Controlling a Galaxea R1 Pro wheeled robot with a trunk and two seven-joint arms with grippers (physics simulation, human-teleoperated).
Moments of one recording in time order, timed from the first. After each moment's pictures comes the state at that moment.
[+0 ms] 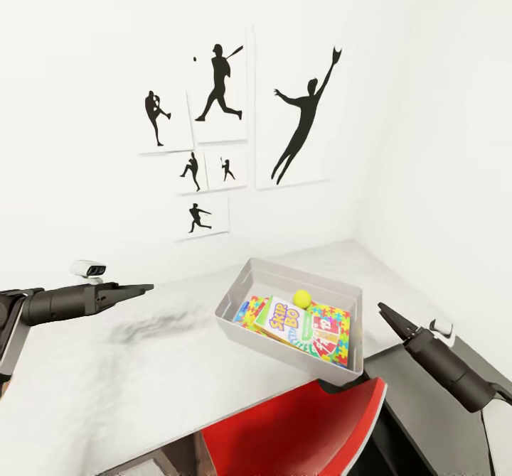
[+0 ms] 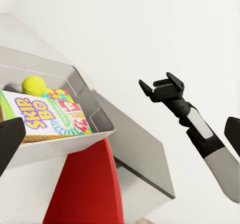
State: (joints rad) left arm -0.59 0.41 0.23 -1.39 0.21 1.02 -1.57; right arm -0.22 -0.03 -0.58 -1.57 -0.64 0.79 0.92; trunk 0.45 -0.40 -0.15
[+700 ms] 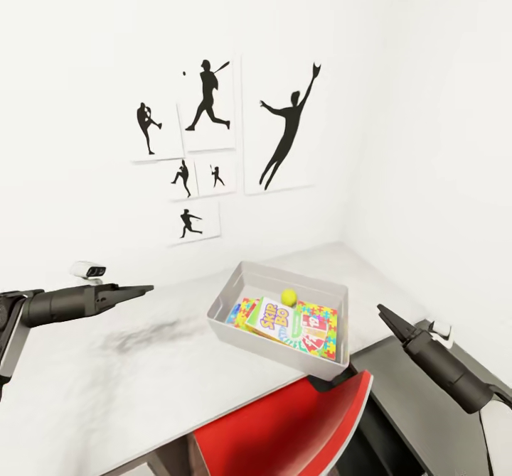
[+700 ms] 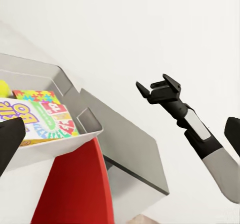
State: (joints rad) left arm -0.59 0.41 0.23 -1.39 0.21 1.02 -1.57; right arm -0.22 -0.03 -0.58 -1.55 -0.64 0.79 0.91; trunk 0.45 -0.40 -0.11
